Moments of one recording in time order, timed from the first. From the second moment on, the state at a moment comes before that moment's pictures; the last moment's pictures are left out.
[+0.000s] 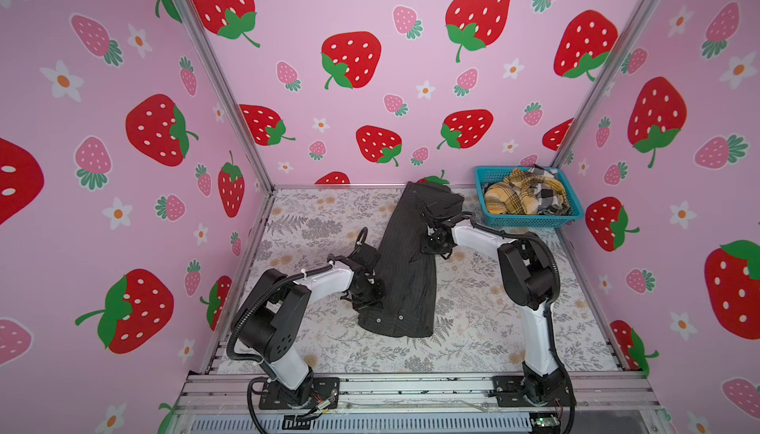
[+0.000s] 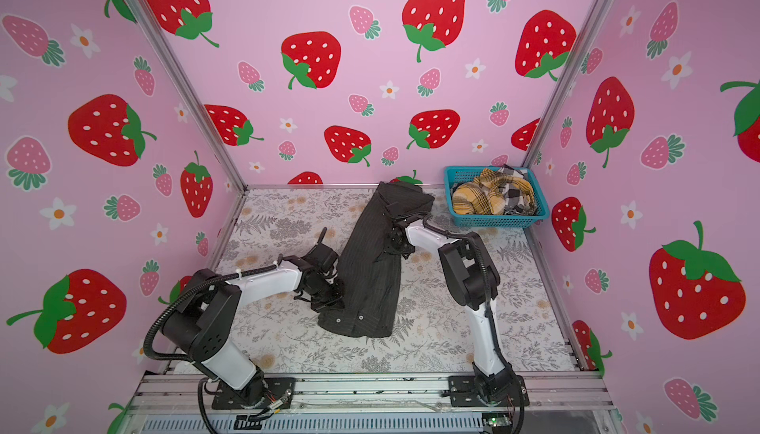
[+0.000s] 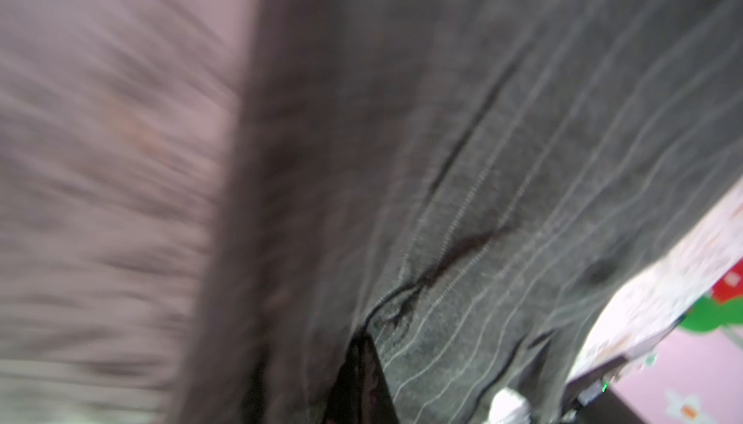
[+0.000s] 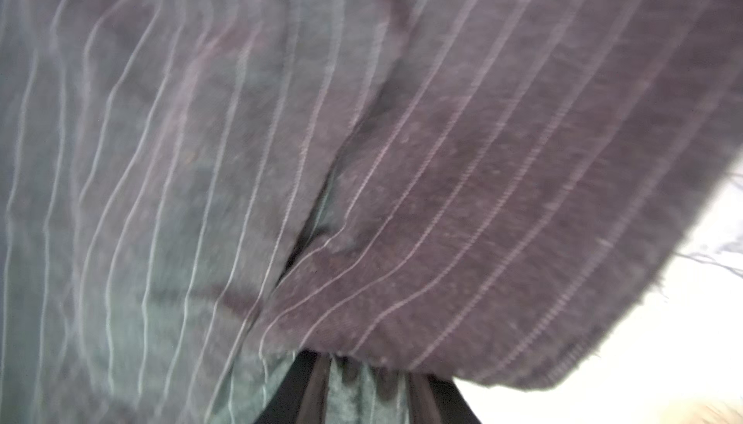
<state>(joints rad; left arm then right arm) -0.58 1.66 0.88 -0.58 0.38 -0.77 0.63 2.14 1.59 -0.63 0.04 0.45</state>
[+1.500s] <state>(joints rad) -0.50 1.81 1.09 -0.58 0.49 -0.76 0.80 1.85 1.24 -0.56 0.01 0.62</state>
